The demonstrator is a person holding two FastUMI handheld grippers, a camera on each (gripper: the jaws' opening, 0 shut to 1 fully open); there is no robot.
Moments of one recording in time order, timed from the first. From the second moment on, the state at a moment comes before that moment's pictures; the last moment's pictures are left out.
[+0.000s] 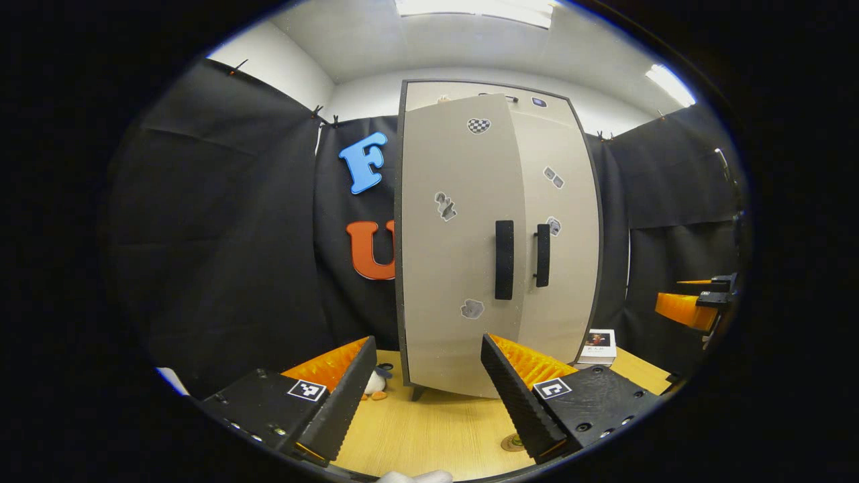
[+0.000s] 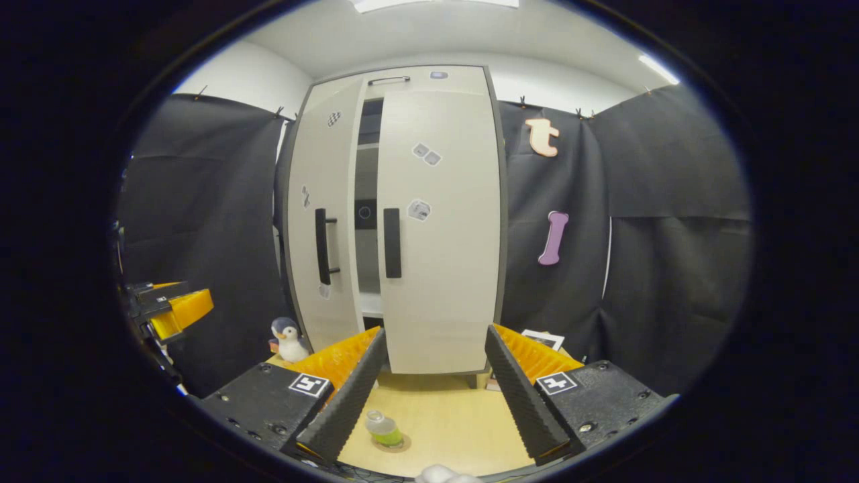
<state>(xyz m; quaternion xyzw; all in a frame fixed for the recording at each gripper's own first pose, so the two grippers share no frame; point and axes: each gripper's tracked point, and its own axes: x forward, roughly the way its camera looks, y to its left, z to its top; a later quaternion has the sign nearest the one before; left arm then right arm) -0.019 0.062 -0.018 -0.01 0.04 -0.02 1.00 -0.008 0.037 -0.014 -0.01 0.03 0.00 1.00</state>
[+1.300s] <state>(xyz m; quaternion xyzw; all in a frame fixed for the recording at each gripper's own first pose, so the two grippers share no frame) -0.013 0.049 -0.025 -0.01 0.05 -0.02 1.00 -0.009 0.033 -0.011 0.00 0.03 0.00 1.00</state>
